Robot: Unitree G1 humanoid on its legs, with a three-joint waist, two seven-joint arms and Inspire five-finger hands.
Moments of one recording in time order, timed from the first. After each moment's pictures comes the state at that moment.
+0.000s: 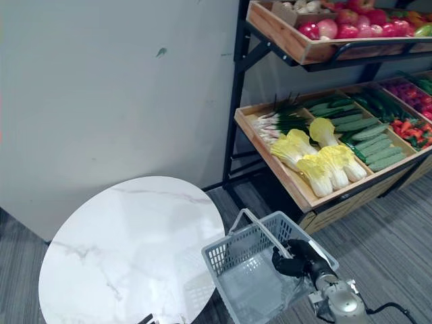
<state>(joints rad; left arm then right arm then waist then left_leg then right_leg) 0.11 0.10 0.13 1.10 -0.47 -0.02 -0.24 0.23 -0.38 -0.14 0.12 -0.06 0.17 0.27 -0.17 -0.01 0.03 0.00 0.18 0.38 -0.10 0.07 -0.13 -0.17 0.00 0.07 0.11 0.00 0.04</state>
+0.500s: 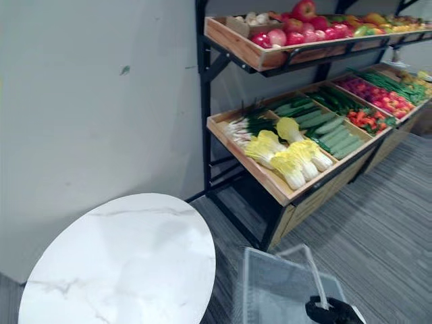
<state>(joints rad) 0.13 0.10 0.13 1.14 -0.52 -0.01 -0.20 0.30 -0.25 -0.45 0.46 -0.03 0.19 0.16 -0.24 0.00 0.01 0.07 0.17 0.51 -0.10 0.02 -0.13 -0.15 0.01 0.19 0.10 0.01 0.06</state>
